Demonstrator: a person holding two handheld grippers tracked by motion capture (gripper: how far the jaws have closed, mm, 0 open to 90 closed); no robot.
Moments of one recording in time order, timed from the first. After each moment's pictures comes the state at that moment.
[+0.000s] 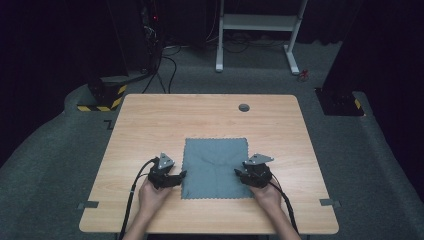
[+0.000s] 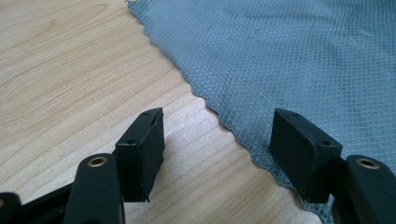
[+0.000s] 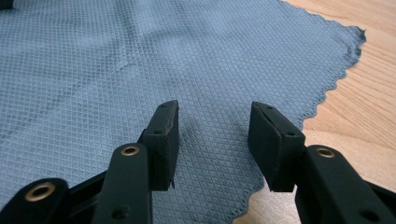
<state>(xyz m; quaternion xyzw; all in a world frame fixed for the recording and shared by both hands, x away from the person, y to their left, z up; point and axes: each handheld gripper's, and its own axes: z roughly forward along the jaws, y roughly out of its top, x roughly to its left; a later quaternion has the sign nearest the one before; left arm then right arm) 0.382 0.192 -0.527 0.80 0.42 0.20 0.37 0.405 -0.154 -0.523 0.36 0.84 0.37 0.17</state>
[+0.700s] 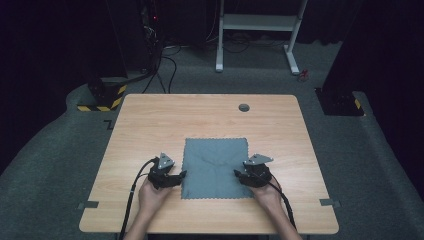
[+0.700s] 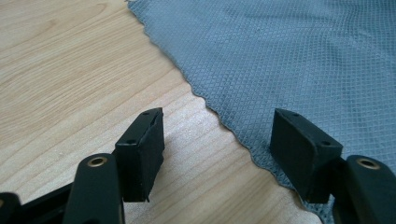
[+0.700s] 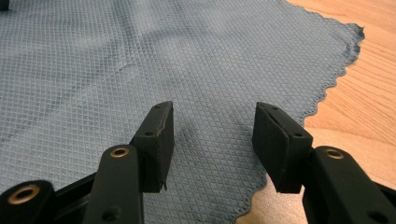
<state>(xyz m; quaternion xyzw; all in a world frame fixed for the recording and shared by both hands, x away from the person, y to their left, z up) 0.382 0.192 -0.527 0.80 0.42 0.19 0.37 0.403 -0.152 -0.523 0.37 0.84 0.36 0.17</state>
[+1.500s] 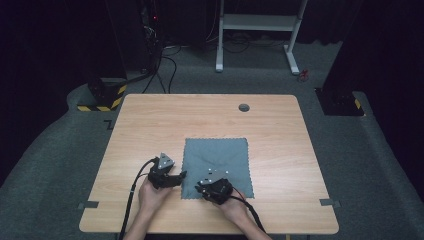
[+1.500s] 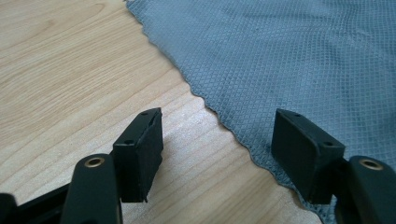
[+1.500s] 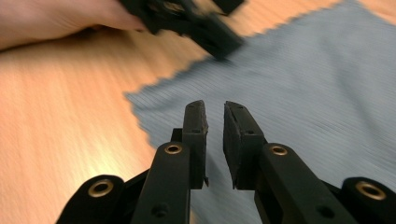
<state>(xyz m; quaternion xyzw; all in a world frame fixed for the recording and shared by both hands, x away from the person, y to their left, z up) 0.382 0.193 -0.527 0.81 0.42 0.19 0.37 0.349 -0.034 -0.508 0.22 0.89 0.39 0.10</state>
